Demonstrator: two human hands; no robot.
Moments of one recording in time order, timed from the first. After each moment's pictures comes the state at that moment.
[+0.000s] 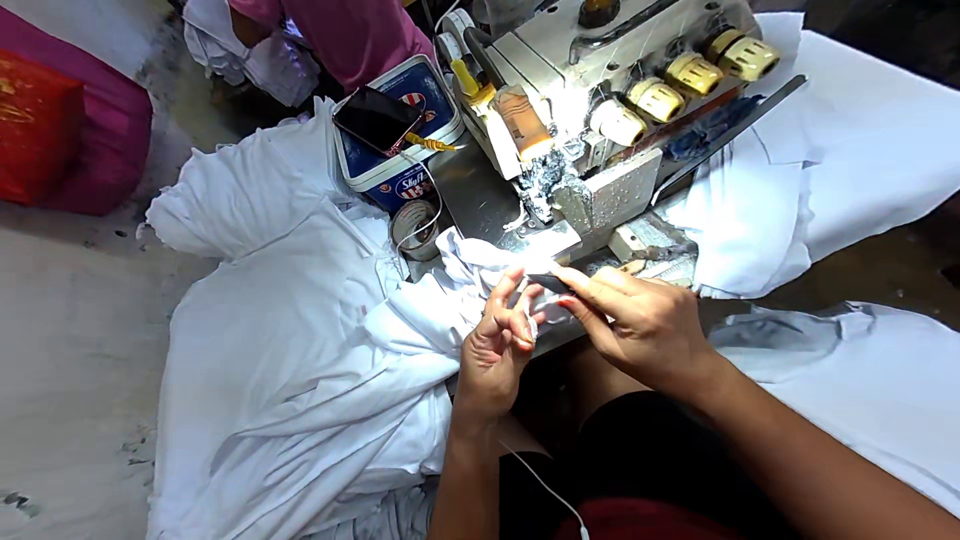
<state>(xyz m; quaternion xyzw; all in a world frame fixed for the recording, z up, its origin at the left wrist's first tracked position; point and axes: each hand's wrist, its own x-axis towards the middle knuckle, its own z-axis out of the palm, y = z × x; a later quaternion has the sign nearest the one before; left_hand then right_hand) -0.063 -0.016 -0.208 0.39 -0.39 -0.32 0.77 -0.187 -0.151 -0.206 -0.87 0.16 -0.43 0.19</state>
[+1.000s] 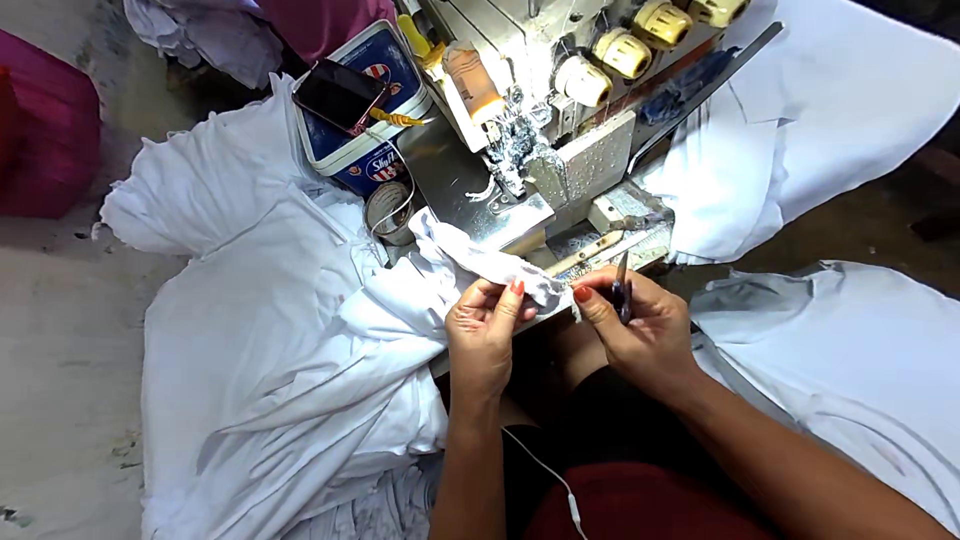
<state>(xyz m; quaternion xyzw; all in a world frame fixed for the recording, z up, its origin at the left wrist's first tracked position) -0.092 -0.032 -0.190 0.52 -0.21 -0.29 0.77 -0.208 -0.122 -0.223 -0.68 0.16 -0.49 0.53</state>
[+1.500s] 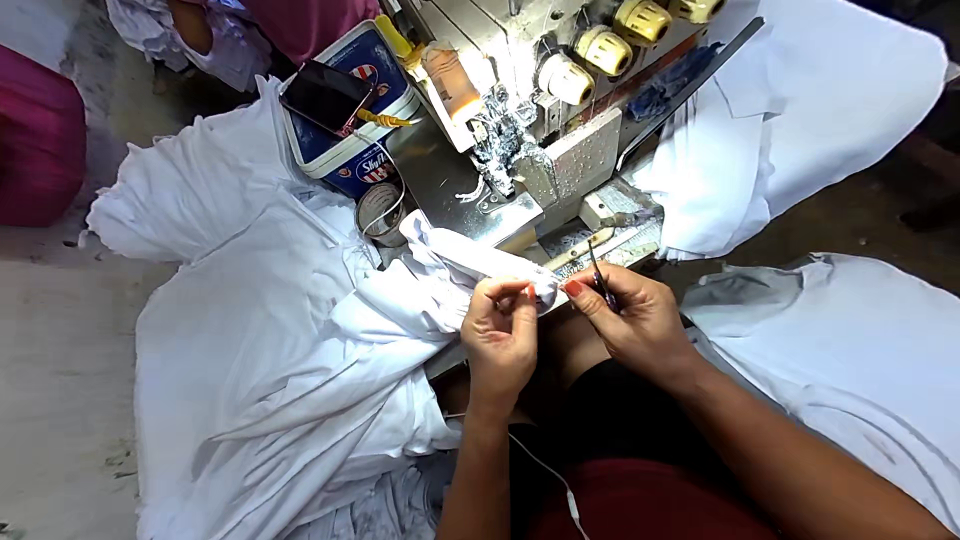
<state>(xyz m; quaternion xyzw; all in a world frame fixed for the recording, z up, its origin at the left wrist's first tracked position) -0.103 -0.039 -0.211 0.56 -0.39 -0.15 0.71 -0.216 -0.133 -0.225 -0.71 0.18 -0.43 0.52</state>
